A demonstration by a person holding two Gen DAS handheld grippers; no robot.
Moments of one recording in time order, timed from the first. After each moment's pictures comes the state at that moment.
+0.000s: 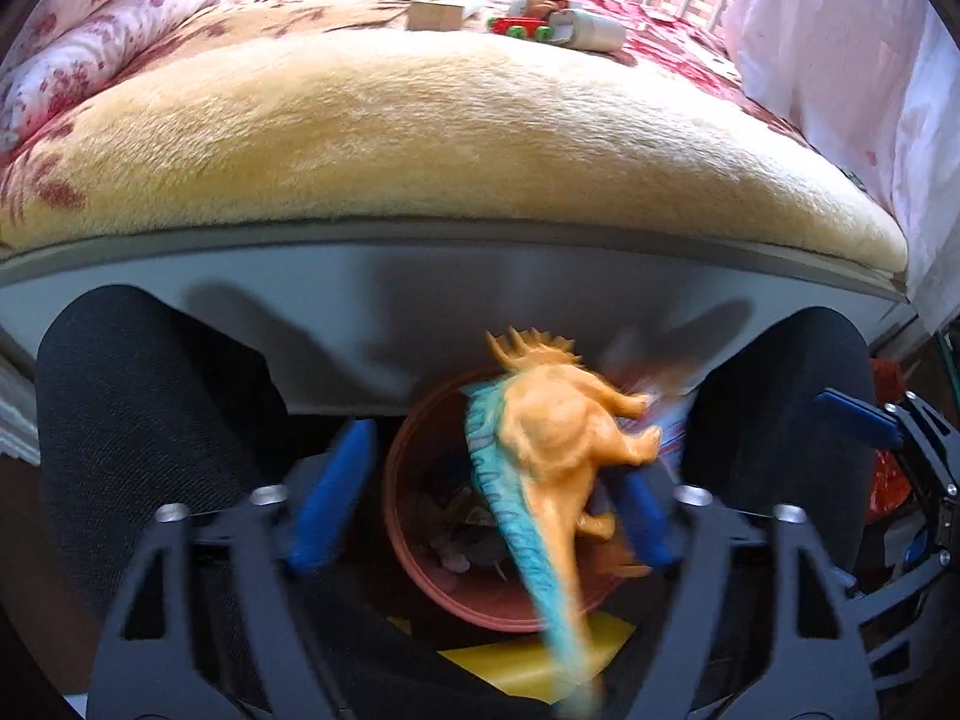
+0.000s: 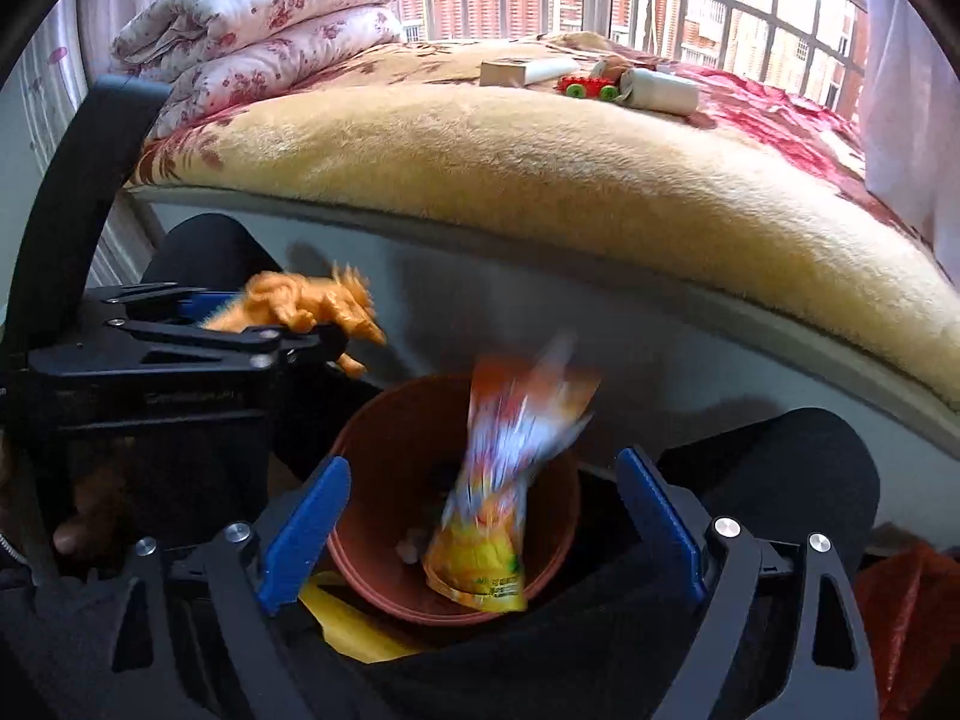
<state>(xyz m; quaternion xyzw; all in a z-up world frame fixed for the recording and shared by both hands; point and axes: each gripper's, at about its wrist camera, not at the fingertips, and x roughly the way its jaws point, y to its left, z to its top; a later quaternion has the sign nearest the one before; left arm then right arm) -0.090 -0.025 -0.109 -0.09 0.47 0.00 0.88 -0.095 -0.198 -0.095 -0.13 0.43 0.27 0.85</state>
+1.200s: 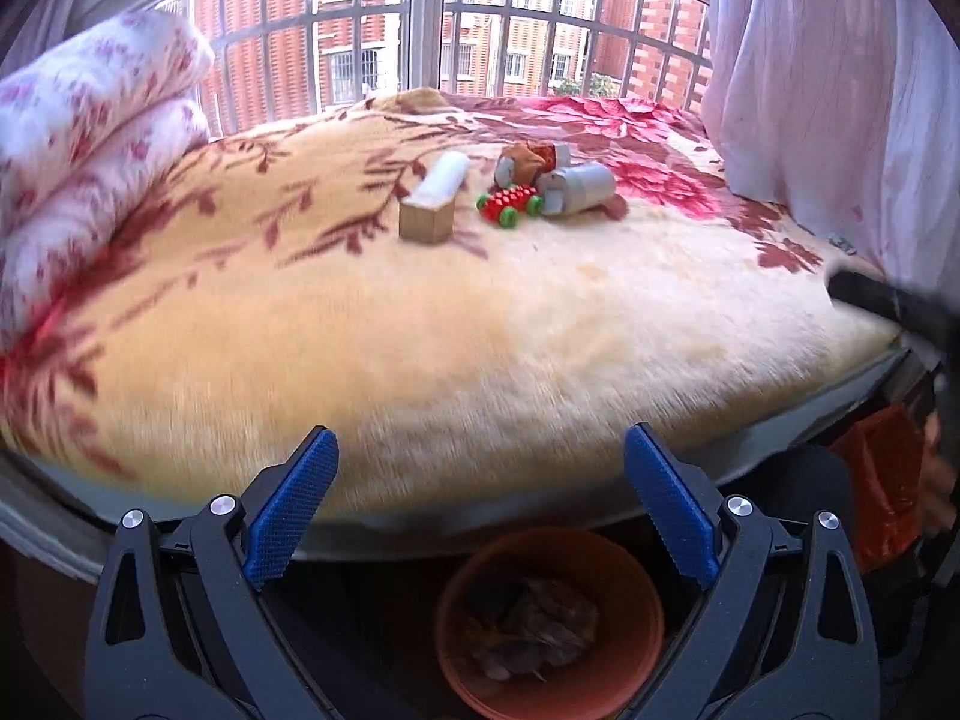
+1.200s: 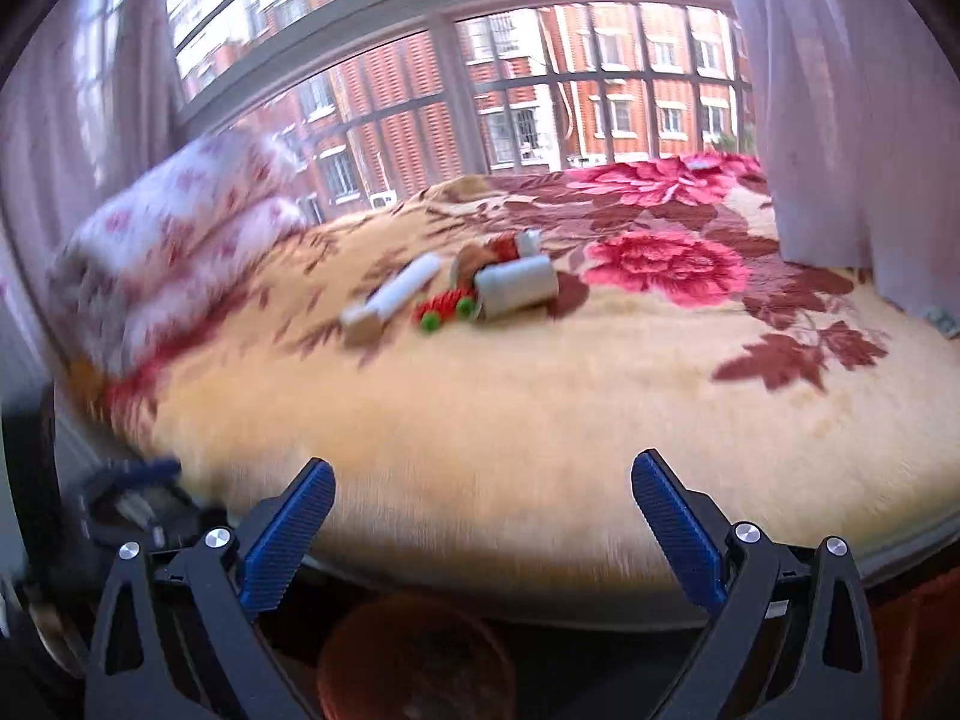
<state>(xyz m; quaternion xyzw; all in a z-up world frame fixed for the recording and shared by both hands) -0.022 -0.010 -0.015 -0.03 0.38 0.00 0.93 0.052 -0.256 0.018 0.03 0.35 0.23 0.91</state>
